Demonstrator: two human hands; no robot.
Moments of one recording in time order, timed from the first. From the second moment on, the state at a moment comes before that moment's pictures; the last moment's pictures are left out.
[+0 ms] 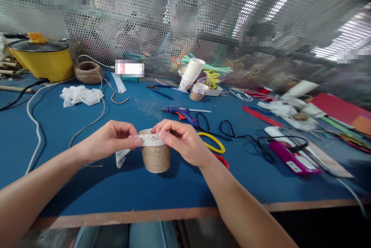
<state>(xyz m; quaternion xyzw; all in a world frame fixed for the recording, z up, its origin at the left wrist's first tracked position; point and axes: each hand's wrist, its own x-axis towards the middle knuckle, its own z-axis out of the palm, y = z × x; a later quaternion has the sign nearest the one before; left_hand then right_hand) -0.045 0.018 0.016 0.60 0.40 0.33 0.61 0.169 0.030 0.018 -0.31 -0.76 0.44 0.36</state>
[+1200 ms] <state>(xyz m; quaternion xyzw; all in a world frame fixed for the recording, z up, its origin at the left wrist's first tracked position) -0.054 0.024 0.005 0.64 0.28 0.33 0.64 0.168 0.033 0.011 -0.30 -0.62 0.64 0.34</state>
